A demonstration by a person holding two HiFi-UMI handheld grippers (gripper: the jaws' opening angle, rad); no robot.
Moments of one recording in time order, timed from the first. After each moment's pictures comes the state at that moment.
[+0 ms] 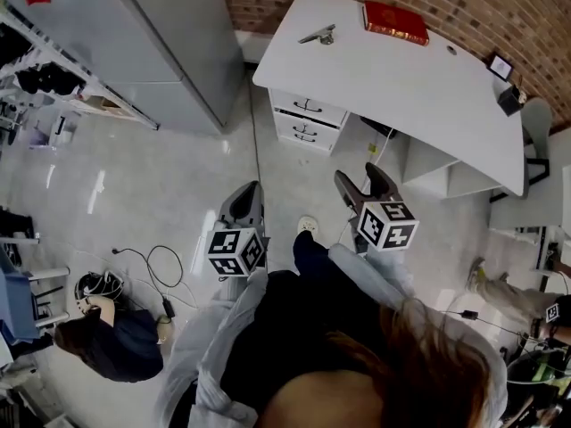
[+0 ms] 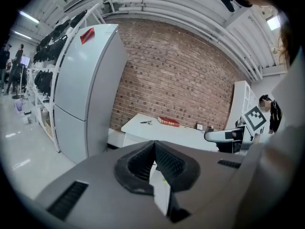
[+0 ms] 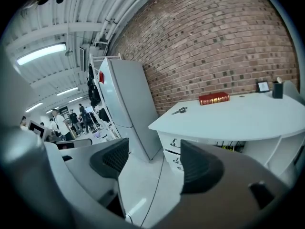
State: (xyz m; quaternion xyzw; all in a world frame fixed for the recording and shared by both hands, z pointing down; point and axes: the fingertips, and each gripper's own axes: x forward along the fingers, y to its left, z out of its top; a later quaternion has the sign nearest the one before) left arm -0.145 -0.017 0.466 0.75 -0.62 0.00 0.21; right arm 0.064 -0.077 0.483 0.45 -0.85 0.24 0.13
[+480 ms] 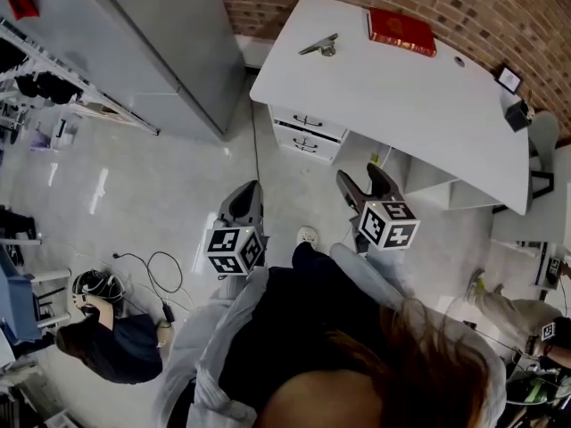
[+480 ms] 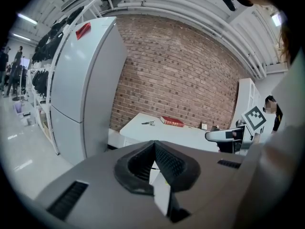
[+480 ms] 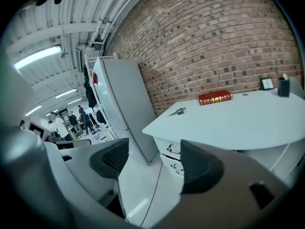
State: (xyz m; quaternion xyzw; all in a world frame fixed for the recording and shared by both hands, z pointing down) left arm -0.143 -0.085 0.473 0.75 -0.63 0.01 0.21; right arm 0.070 -0.148 0.495 0.44 -0.85 0.25 0.13
